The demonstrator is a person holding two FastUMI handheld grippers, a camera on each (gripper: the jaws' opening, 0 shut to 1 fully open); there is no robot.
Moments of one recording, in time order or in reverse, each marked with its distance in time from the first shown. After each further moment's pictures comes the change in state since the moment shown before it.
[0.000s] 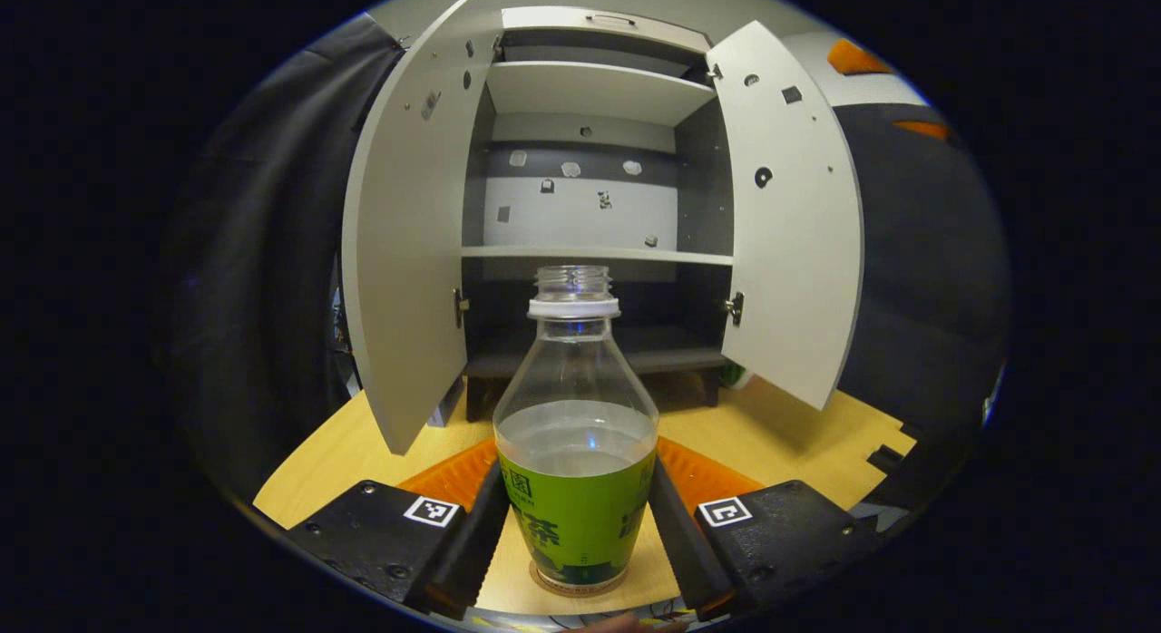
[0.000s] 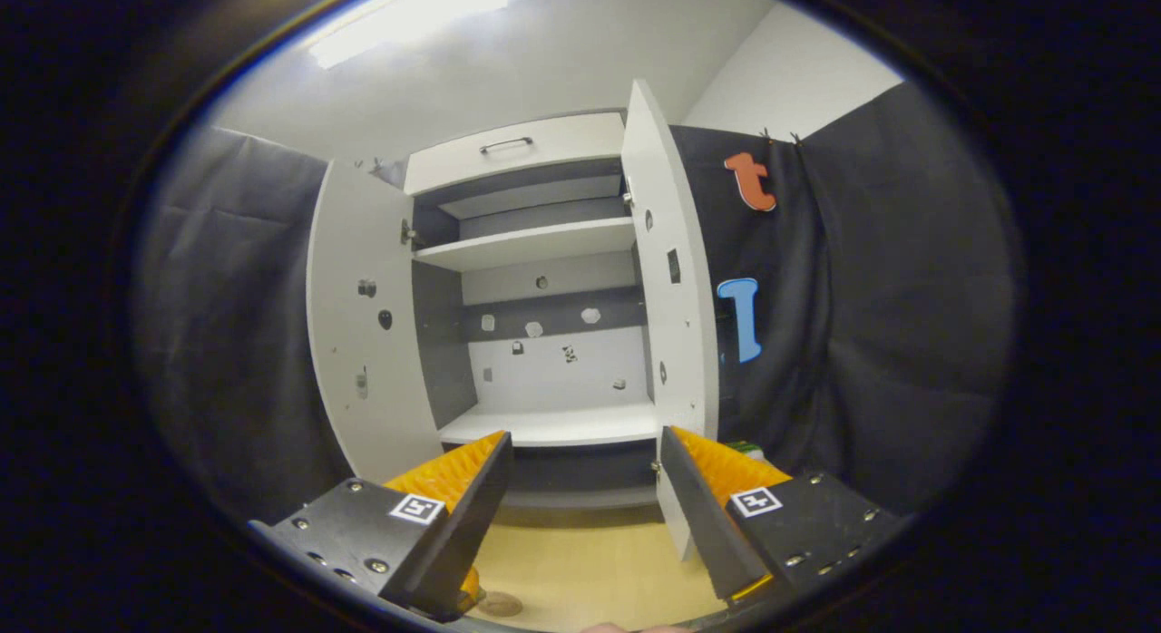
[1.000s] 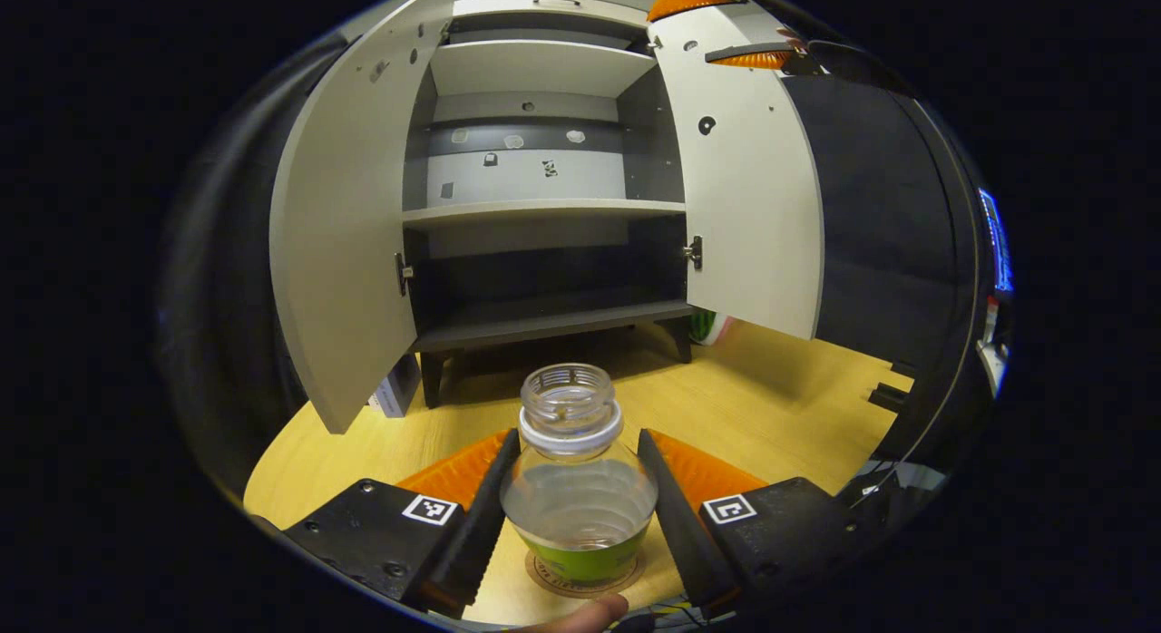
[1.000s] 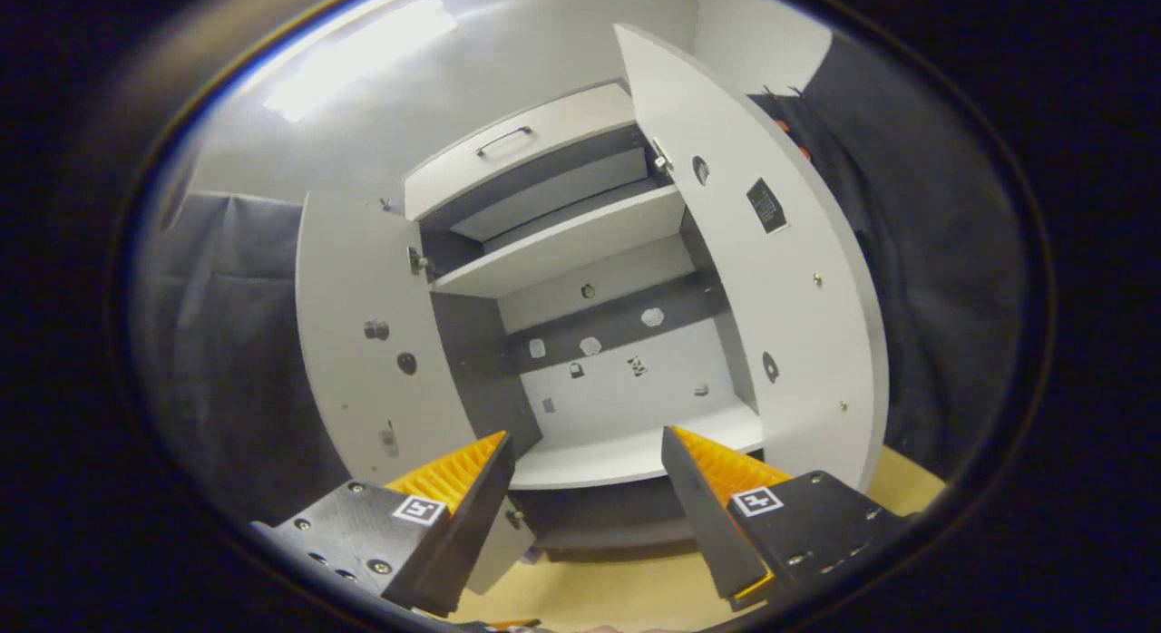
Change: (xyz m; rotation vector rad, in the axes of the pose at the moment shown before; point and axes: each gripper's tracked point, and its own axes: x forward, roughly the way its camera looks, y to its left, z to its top) left arm 0.024 -0.014 -0.040 0.112 0.015 -0.143; right arm 0.097 0.053 -0.016 0.098 -0.034 0.164
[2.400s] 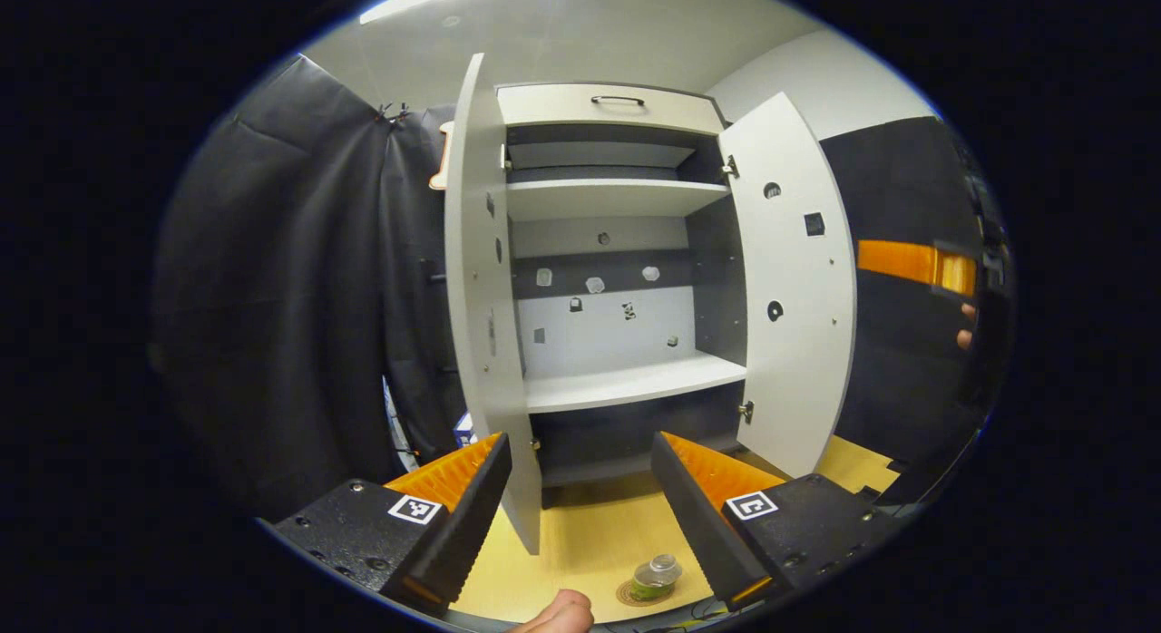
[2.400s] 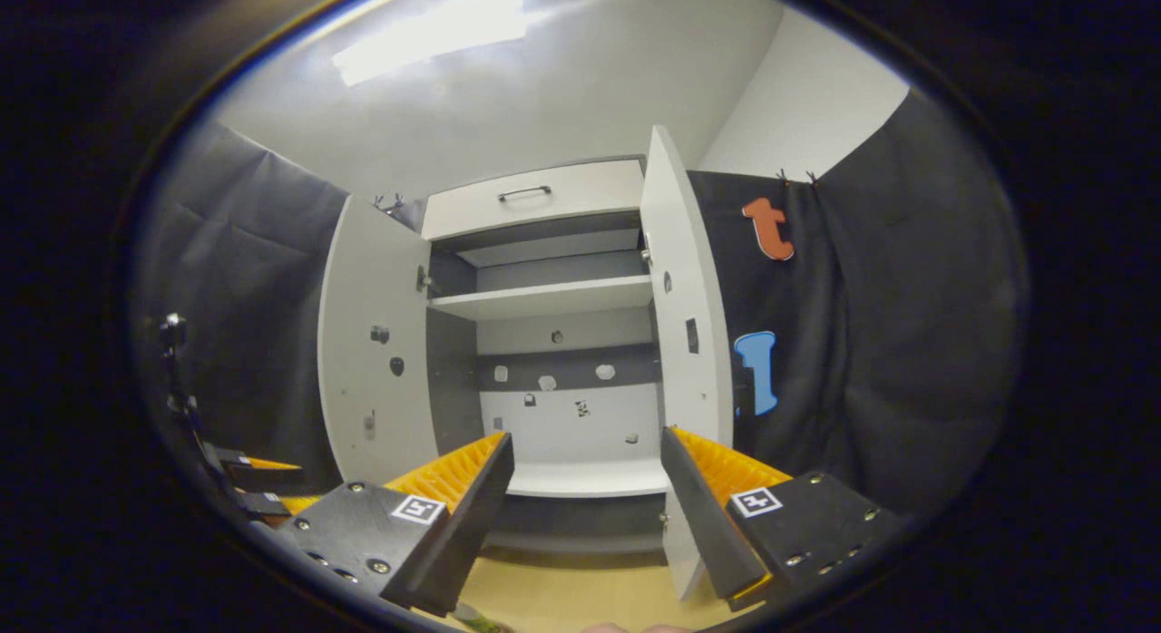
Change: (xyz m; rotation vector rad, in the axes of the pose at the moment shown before) left arm -0.148 0.092 0.284 -0.007 -0.158 0.240; right arm -0.101 -0.035 0.076 -0.164 -0.133 -0.120
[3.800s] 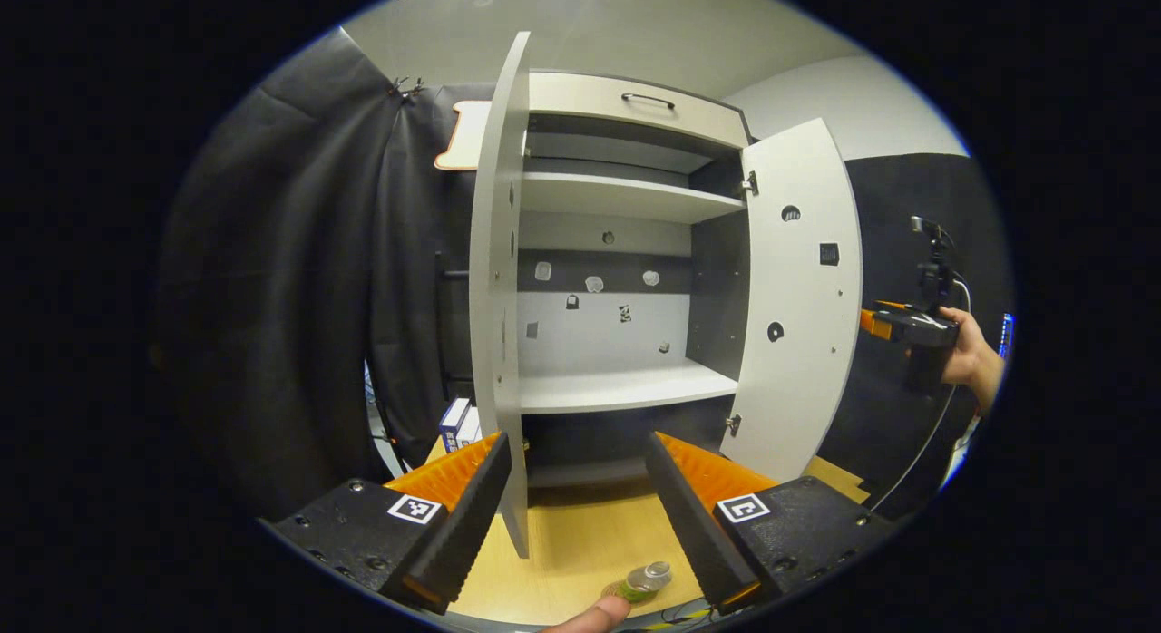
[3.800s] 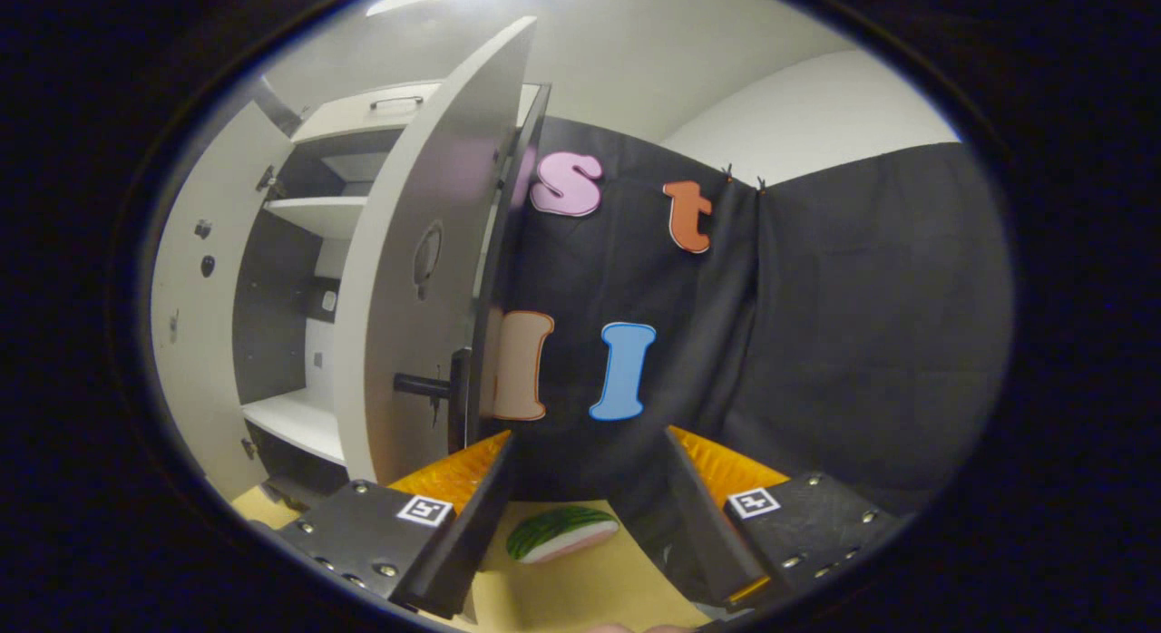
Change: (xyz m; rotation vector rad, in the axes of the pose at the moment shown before) left arm 0.017 0.008 -0.006 -0.122 0.033 -0.100; right arm 0.124 -0.217 -0.022 -0.244 0.090 -0.270
